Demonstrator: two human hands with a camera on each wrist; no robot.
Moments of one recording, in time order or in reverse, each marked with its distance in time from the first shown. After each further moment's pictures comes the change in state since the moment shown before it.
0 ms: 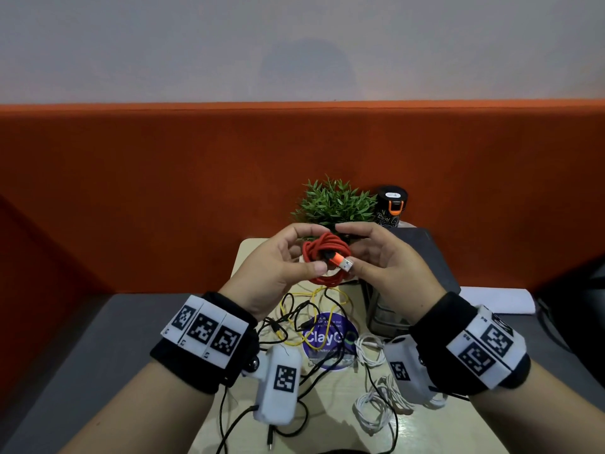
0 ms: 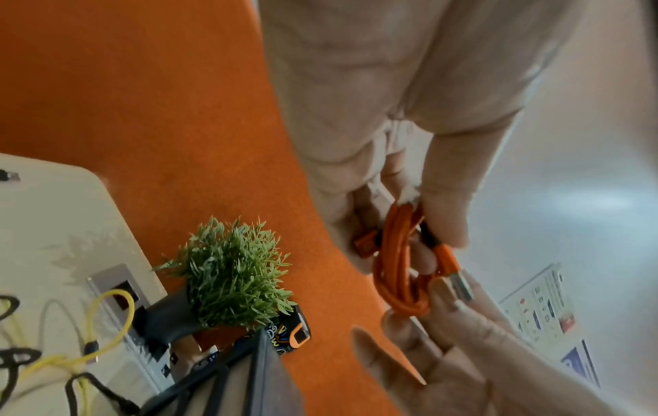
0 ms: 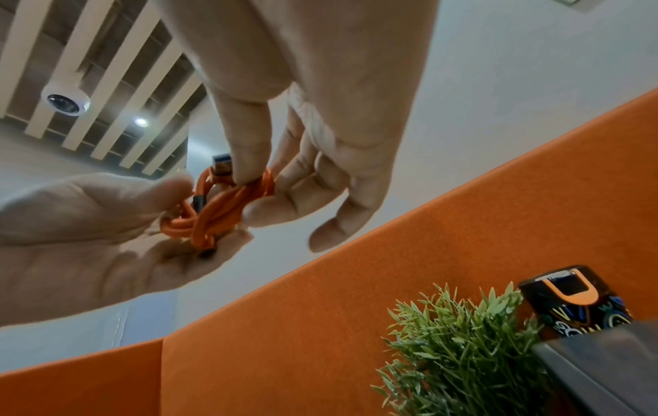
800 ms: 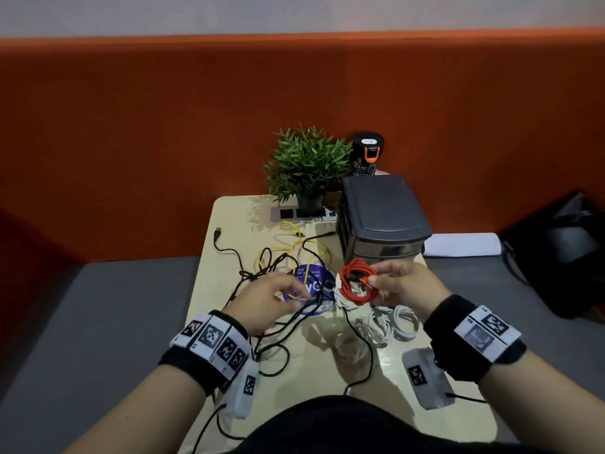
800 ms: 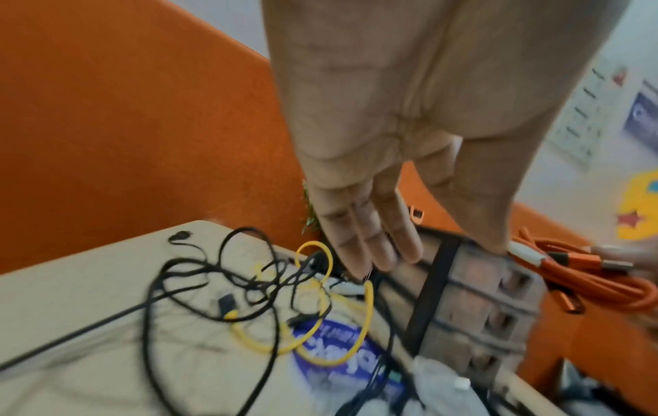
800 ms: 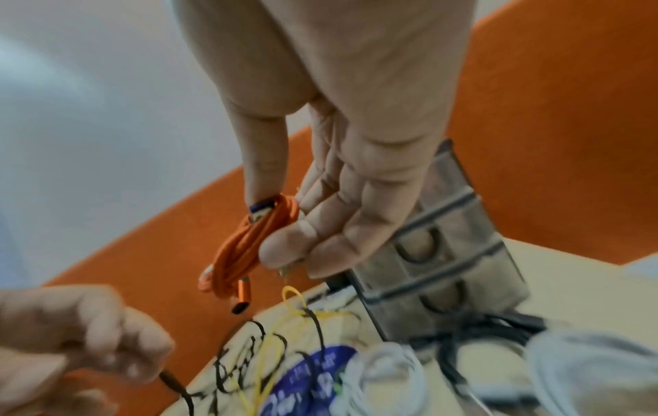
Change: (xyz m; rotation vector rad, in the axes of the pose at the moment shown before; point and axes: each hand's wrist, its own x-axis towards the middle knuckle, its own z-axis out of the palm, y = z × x) left_hand -0.031 -0.125 -0.019 0.809 -0.117 -0.215; right_hand -0.073 0.105 -0.037 0.067 0.168 0.689
